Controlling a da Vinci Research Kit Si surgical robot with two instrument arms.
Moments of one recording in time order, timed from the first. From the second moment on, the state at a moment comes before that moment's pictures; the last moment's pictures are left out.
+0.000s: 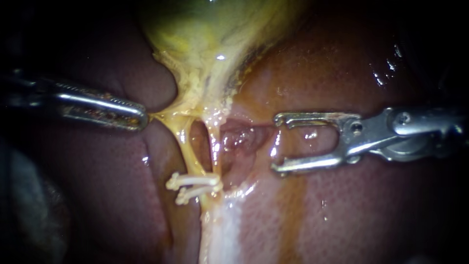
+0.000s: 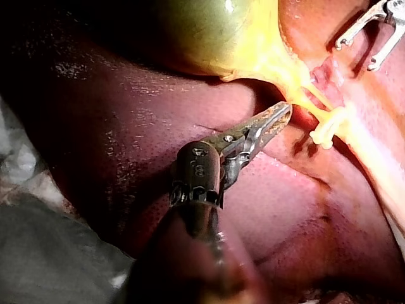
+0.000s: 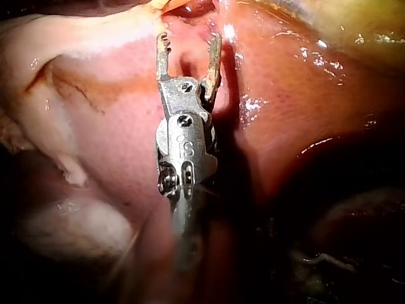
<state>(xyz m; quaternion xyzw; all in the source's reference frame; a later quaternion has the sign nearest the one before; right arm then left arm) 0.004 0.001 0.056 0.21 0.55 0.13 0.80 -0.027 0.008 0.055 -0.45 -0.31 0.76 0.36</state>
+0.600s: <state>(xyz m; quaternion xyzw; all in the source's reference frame) 0.003 0.001 0.055 0.21 0.55 0.12 0.80 -0.032 0.006 0.059 -0.44 -0.30 0.77 0.35</state>
